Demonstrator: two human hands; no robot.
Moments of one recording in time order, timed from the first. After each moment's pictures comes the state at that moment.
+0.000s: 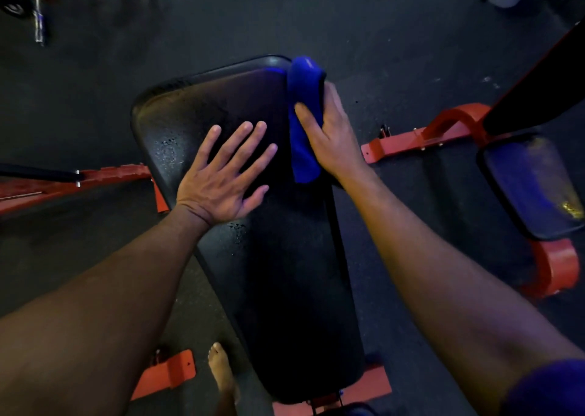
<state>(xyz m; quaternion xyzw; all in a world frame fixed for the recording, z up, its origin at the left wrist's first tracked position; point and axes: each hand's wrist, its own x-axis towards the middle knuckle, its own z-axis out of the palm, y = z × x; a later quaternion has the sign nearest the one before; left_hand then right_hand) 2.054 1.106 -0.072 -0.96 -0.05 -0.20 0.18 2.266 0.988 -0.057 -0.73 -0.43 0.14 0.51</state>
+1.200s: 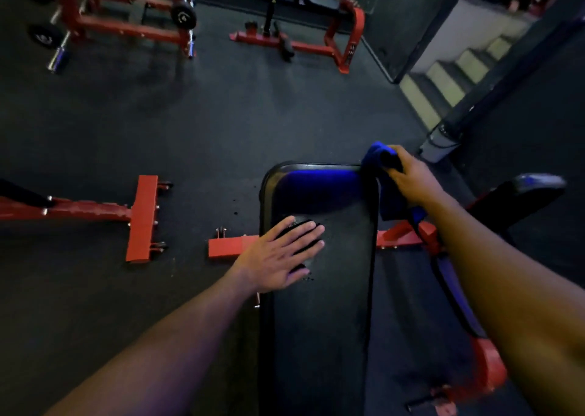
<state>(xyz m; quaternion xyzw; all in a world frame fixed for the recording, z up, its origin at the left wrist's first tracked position) 1.964 1.141 -0.084 -0.97 0.01 -0.23 0.08 2.267 1.035 0.081 -0.89 -0.42 0.10 0.17</state>
